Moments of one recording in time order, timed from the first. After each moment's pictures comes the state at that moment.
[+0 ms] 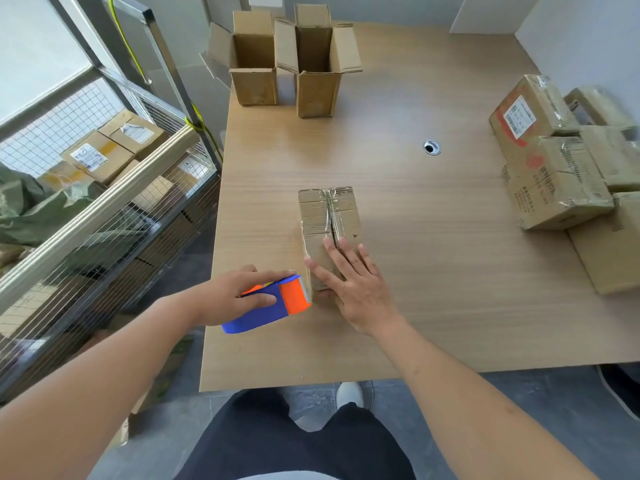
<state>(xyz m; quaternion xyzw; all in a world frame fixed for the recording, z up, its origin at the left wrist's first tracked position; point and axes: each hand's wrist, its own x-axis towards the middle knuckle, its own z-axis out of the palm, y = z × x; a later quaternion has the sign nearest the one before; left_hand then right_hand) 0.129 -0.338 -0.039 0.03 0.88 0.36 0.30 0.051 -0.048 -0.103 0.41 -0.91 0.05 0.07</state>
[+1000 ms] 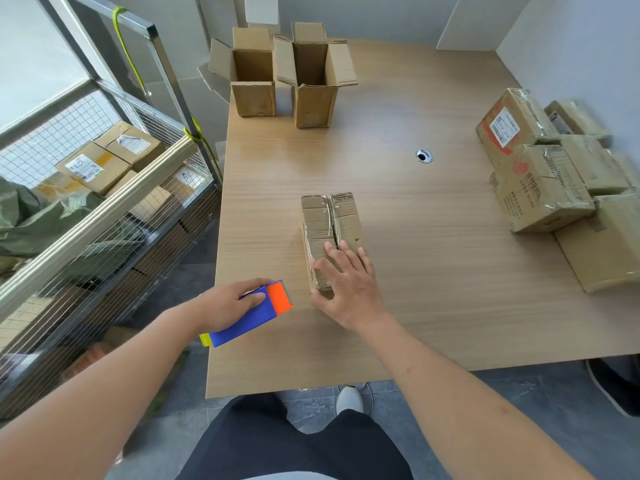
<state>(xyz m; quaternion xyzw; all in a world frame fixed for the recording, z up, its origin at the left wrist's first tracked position) 0.143 -0.358 -0.069 -0.10 0.88 0.34 0.33 0.068 -0.087 -0.071 0.27 -0.95 0.15 -0.04</state>
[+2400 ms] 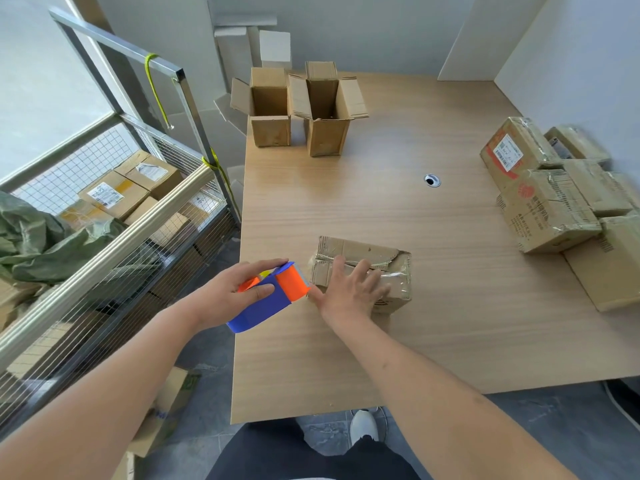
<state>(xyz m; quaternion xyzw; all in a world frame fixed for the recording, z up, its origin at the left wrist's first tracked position) 0.124 -0.399 0.001 -0.02 0.85 0.50 0.20 0.057 -0.176 -0.048 -0.01 -0.99 0.05 -0.13</state>
